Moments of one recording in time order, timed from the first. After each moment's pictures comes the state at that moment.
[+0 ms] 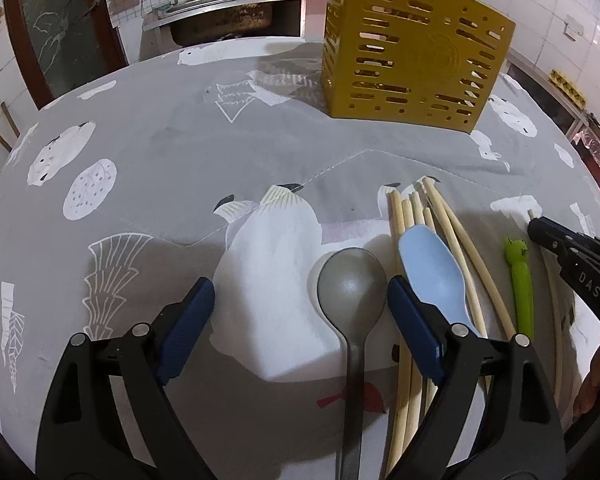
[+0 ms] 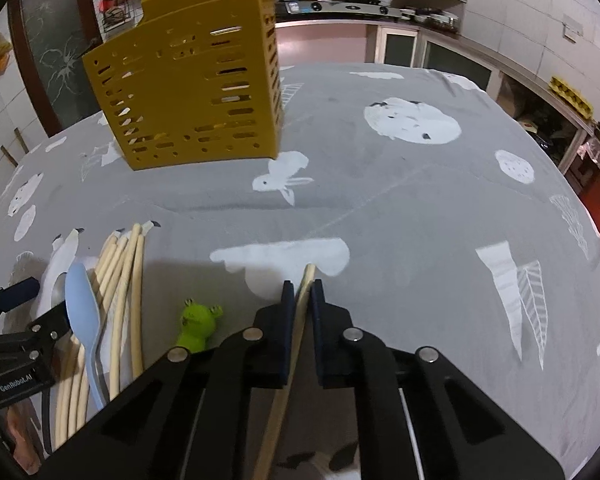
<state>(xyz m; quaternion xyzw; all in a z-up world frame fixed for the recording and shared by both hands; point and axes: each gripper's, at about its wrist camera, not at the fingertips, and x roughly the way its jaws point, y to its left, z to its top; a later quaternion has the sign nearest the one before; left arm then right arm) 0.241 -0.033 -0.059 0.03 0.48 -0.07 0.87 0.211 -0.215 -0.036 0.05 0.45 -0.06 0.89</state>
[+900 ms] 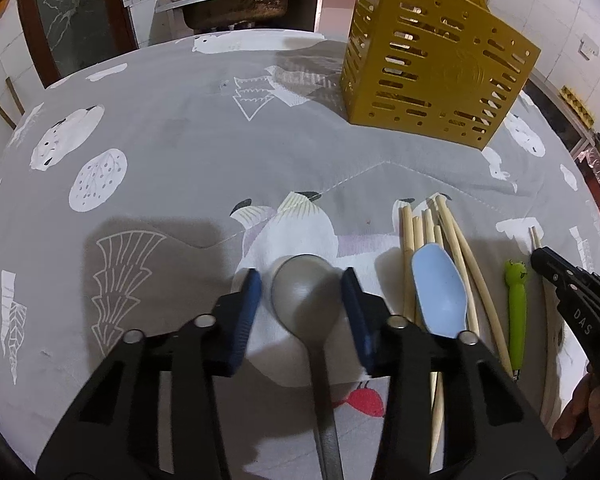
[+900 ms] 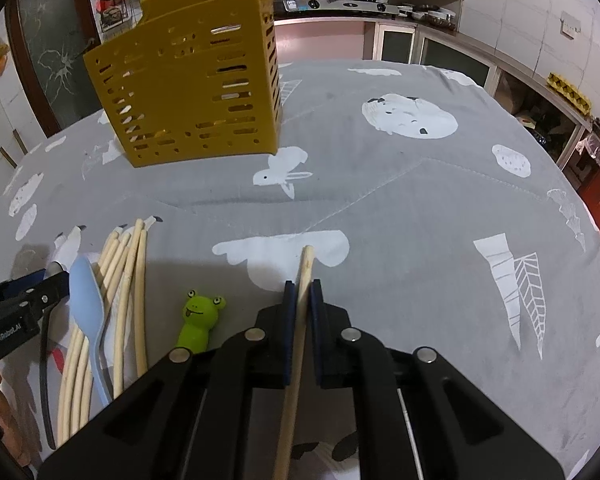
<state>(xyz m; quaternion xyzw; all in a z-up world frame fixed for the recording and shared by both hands) 0.248 -0.021 -0.054 -0.01 0.50 -0.06 0.86 0.198 -0.219 -0.032 0.07 0.45 -0.06 0.89</state>
